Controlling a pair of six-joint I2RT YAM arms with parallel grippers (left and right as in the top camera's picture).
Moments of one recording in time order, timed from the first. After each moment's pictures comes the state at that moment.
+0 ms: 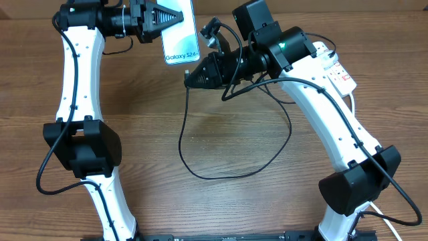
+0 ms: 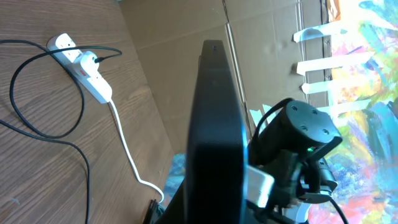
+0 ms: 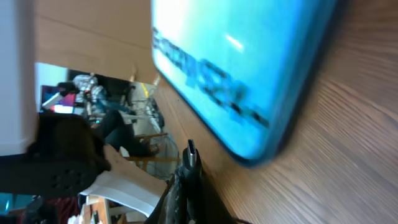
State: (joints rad) left arm 0.05 2.21 2.30 -1.06 1.53 -0.31; right arm 0.49 1.93 2.02 -1.04 -0.95 0.28
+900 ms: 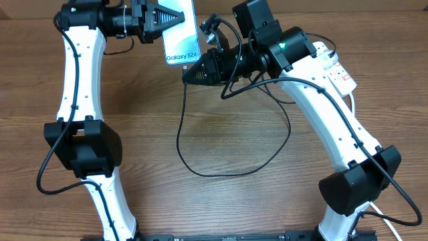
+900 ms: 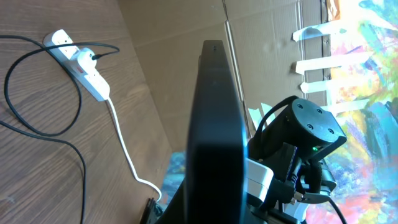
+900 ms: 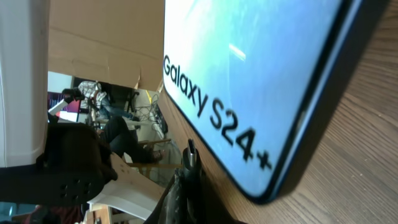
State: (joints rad) left arm 0.04 2.21 2.30 -1.07 1.53 -0.31; right arm 0.49 1.93 2.02 -1.01 -0.94 0.34
